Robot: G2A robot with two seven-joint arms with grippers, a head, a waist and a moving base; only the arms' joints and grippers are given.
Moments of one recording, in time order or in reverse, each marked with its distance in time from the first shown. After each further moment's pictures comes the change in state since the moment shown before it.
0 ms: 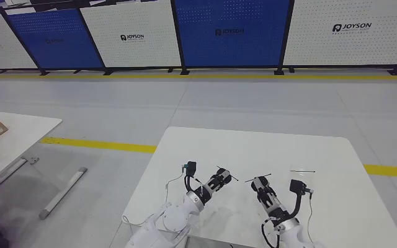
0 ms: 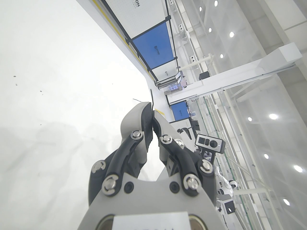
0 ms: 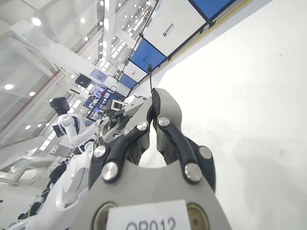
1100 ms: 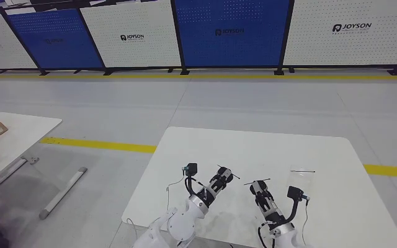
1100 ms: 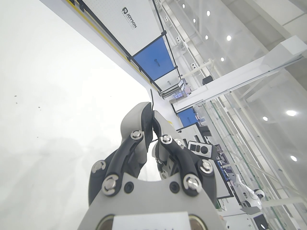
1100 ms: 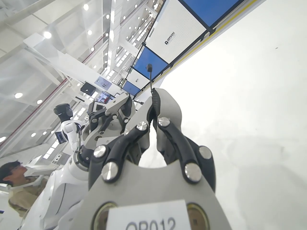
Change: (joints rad) left arm 0.026 -0.010 0.044 -0.057 0.156 0.016 0.163; right arm 0.016 -0.020 -0.047 0.112 -0.022 -0.057 -0.102
